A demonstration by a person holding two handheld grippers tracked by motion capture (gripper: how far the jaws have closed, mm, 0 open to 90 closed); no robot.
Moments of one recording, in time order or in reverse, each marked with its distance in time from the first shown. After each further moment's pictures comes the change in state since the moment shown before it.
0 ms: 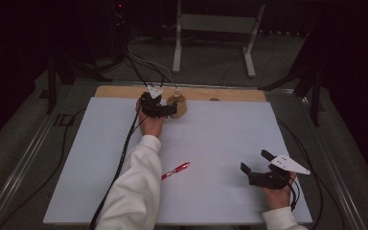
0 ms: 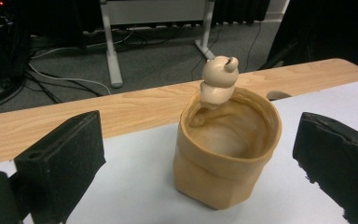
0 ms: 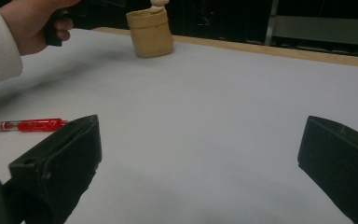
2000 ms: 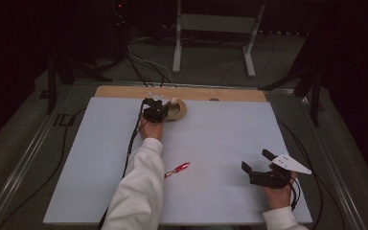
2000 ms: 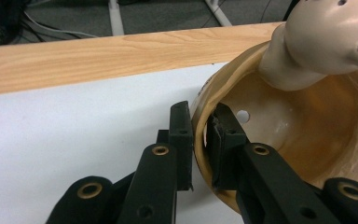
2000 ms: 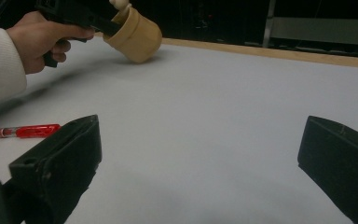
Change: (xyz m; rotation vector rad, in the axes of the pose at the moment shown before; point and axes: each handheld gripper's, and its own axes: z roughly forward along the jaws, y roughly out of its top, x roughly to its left) left arm 0.000 -0.021 0.007 0.158 0.008 -0.046; right arm -0.002 0.001 -0.001 -0.010 -0.004 0.016
